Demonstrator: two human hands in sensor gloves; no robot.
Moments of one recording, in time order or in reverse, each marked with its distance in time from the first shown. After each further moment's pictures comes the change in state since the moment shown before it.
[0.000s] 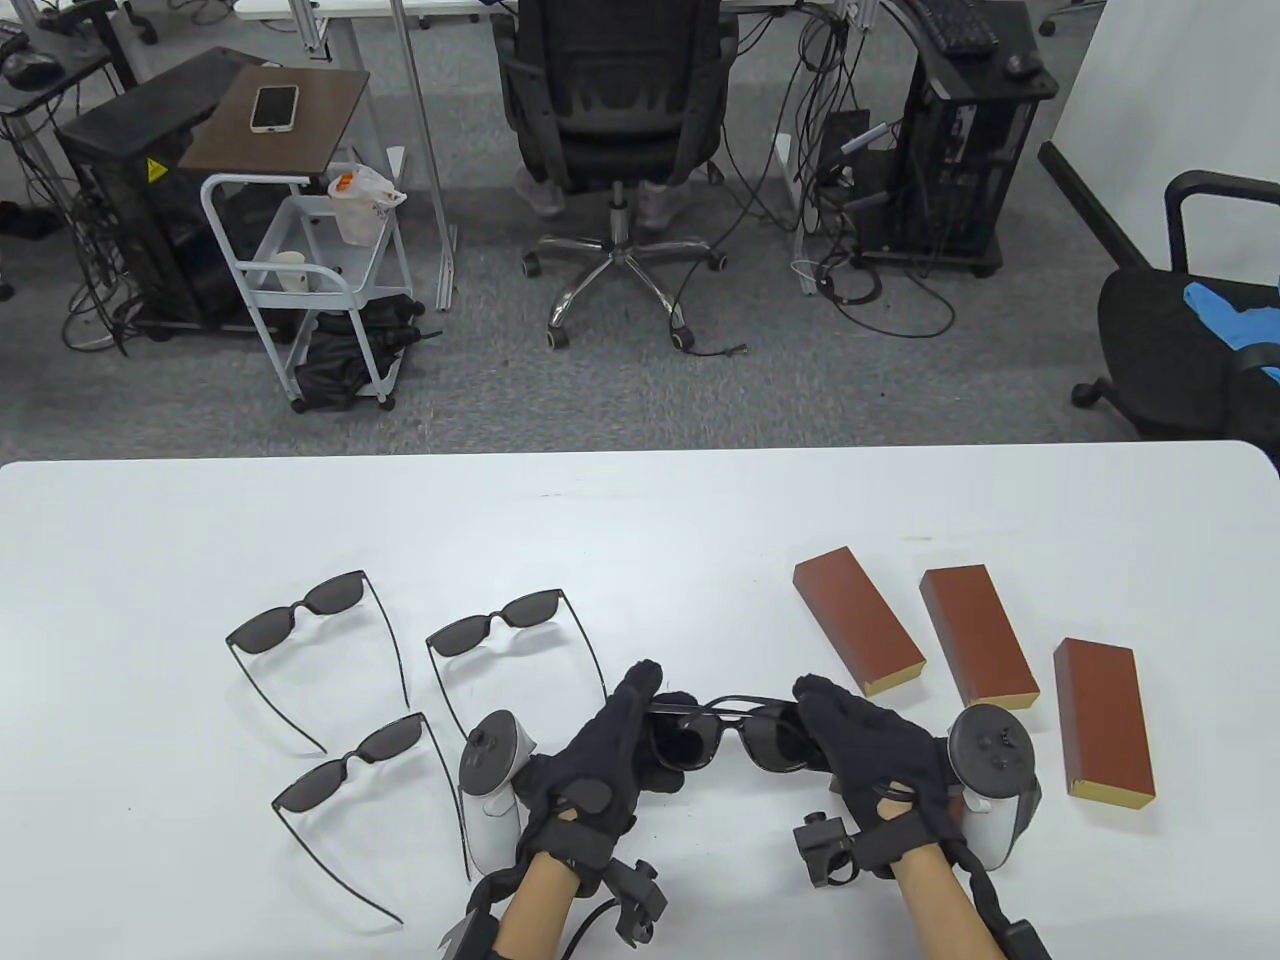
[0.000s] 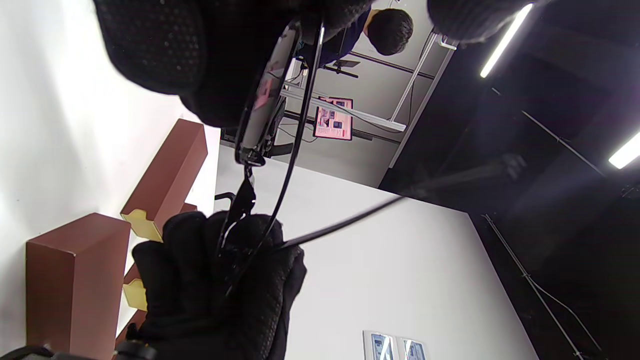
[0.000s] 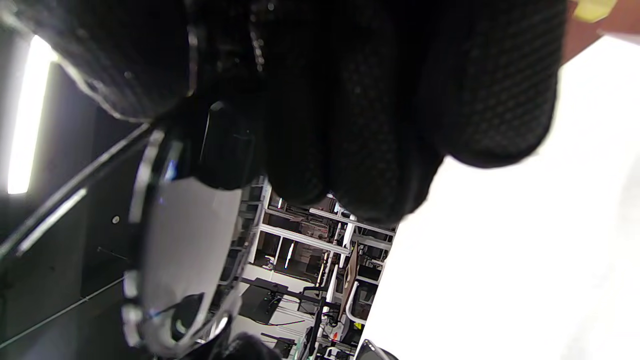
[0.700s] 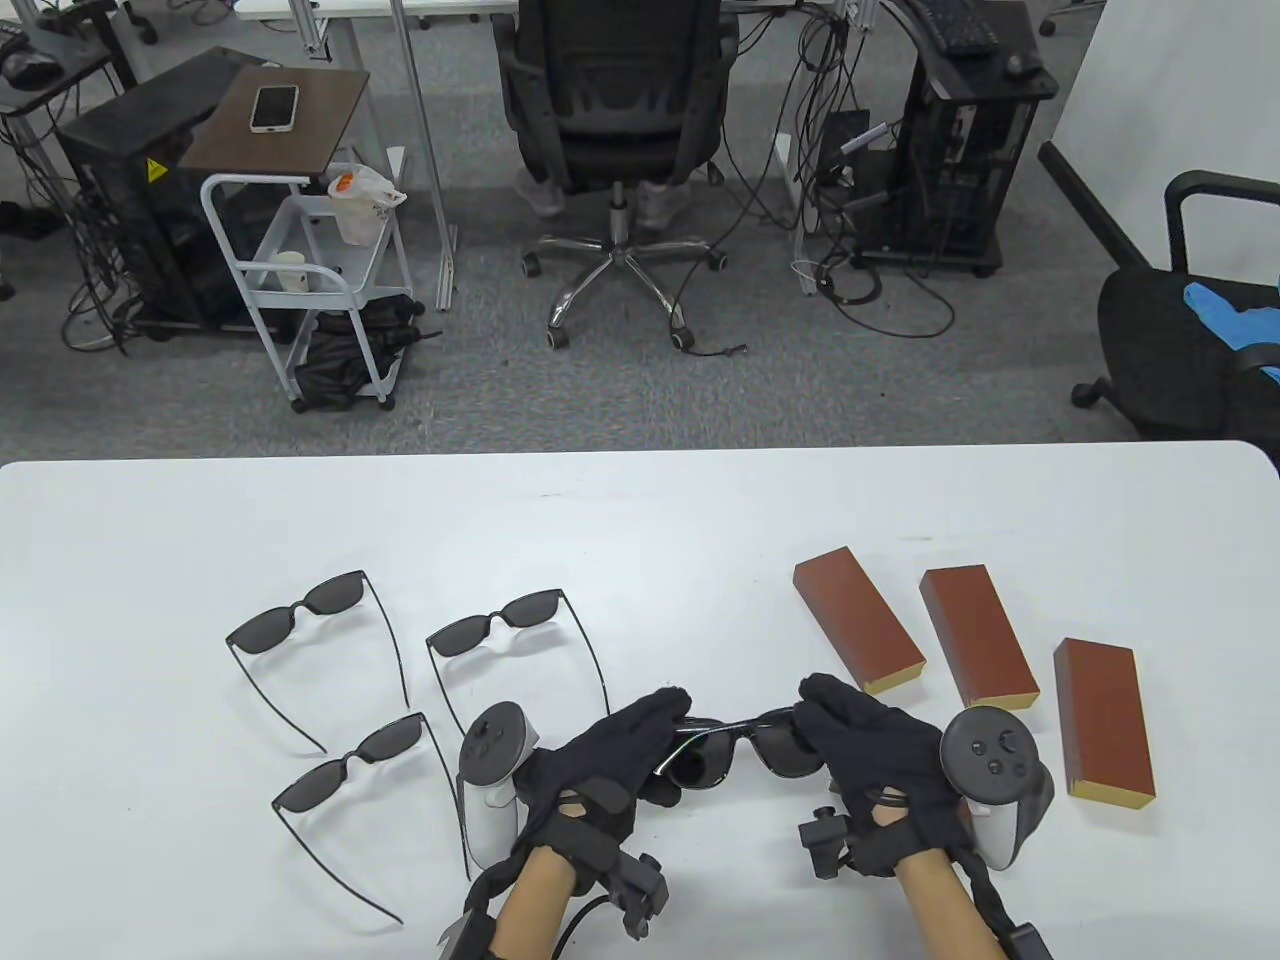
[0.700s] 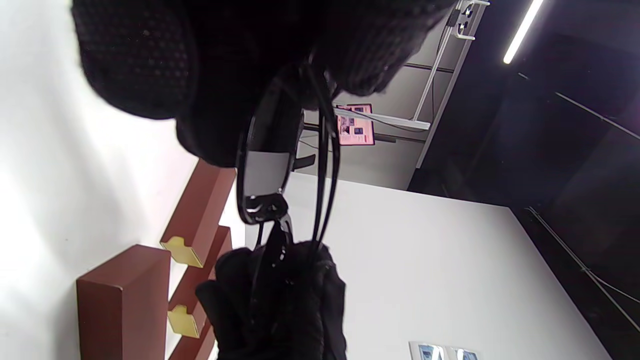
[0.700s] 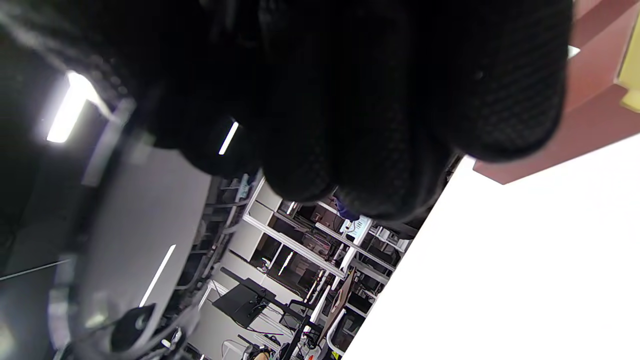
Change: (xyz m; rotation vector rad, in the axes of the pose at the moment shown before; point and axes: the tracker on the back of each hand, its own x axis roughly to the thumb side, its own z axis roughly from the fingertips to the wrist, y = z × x) left_hand 0.003 0.002 -0.003 0.066 0.073 -0.128; right_hand 0.017 -0.004 0.003 -0.078 -0.146 0.194
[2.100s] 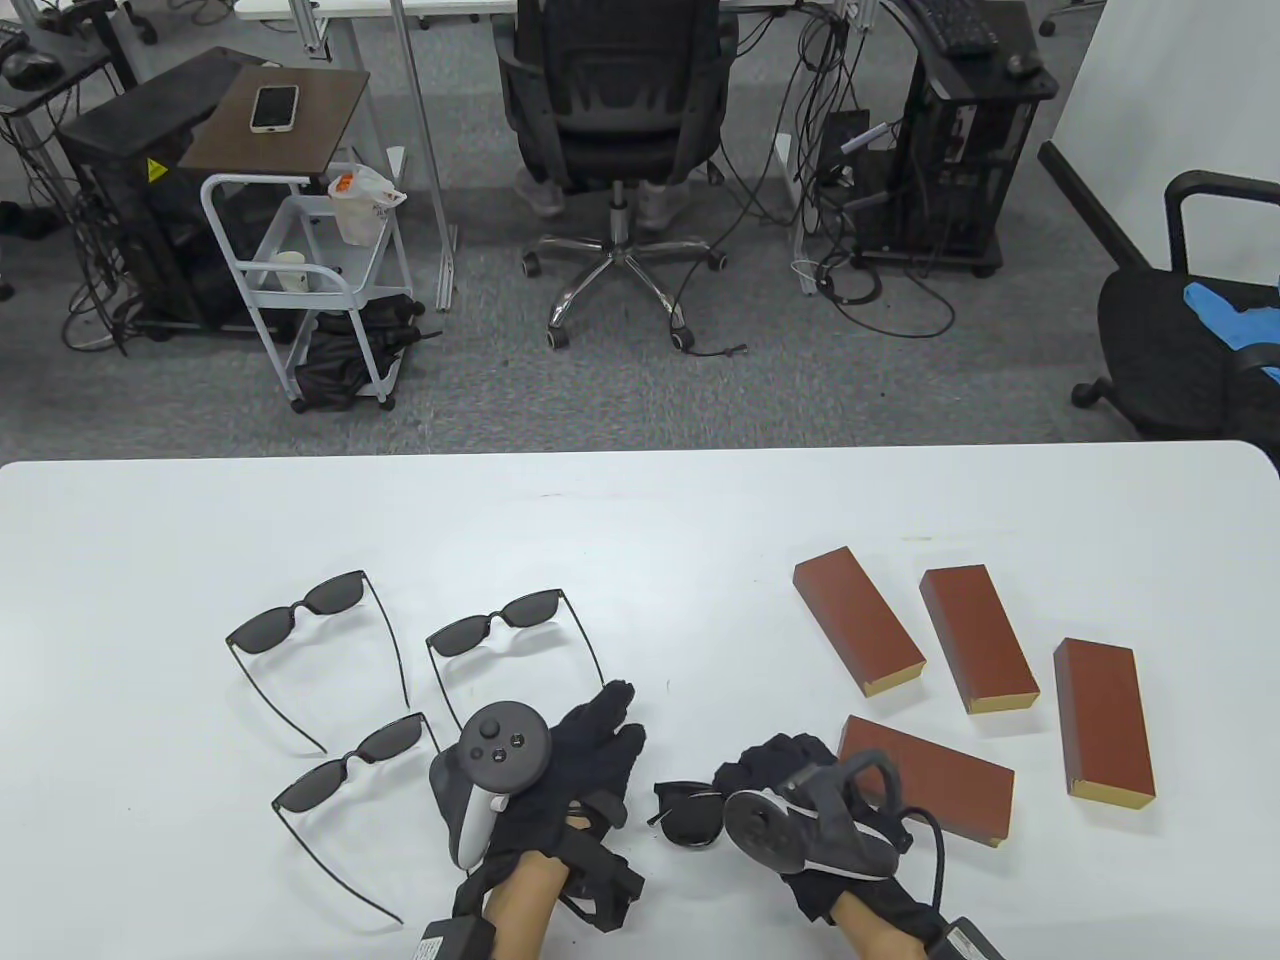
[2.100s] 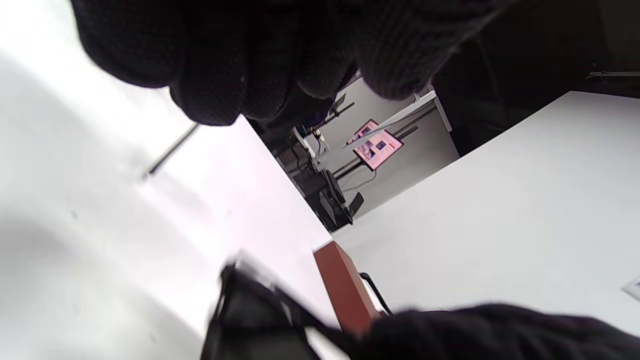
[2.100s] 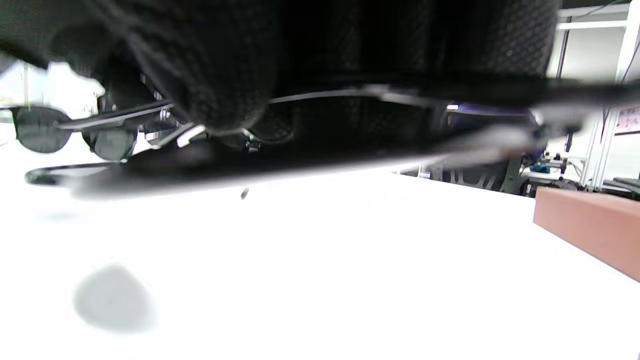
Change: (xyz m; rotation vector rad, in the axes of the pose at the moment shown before) left_hand 0.019 0.022 0.012 0.278 -0.020 -0.740; right_hand 0.035 0.099 0.039 0.415 -0.574 1.047
